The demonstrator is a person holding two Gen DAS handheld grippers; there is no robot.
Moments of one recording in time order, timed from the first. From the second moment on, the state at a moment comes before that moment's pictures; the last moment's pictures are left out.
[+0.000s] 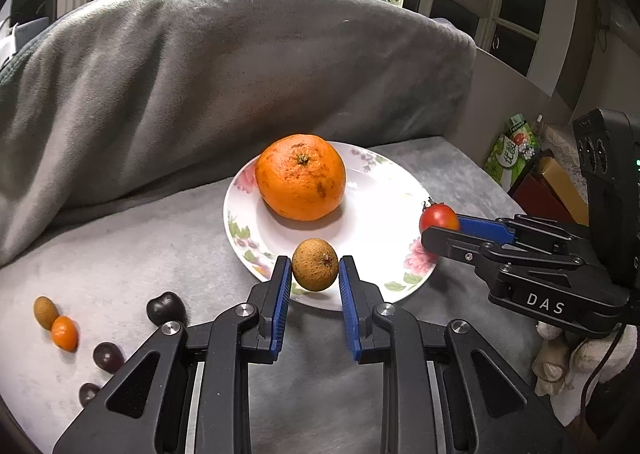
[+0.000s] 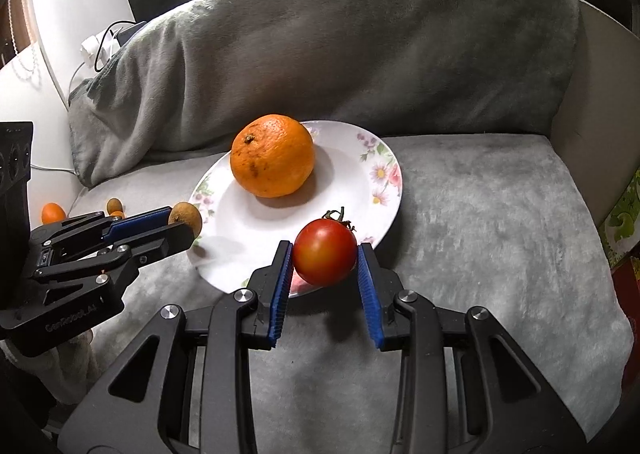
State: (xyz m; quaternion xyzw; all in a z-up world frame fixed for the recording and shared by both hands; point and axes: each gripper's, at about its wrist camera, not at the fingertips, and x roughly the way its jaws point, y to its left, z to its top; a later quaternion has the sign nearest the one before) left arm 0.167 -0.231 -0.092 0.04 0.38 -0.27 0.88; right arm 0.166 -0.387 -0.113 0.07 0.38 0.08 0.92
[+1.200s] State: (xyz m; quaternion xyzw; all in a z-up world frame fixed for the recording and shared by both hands) left arm 0.152 -0.211 -0.078 0.03 0.36 -0.27 0.89; right arm 0.151 -0.390 -0.087 0.09 0.34 0.06 0.94
